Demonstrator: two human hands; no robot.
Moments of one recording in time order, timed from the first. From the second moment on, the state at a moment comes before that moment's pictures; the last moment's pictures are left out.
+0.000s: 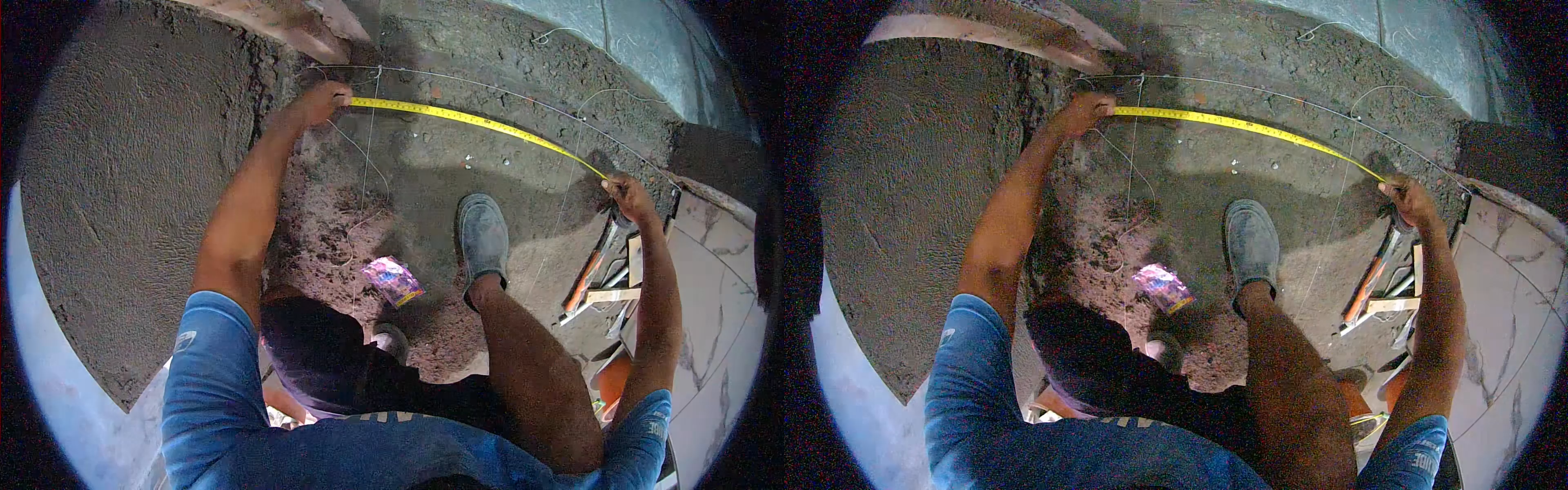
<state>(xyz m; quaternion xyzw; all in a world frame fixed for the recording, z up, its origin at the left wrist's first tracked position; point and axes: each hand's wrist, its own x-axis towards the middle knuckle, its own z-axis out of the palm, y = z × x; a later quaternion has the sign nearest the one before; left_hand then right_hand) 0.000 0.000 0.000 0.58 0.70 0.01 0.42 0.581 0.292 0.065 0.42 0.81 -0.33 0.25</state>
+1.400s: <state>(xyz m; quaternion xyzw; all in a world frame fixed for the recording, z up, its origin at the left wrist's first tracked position) -0.003 0.003 -0.018 0.56 0.74 0.10 0.37 0.585 0.315 0.018 0.49 0.76 -0.36 0.21</state>
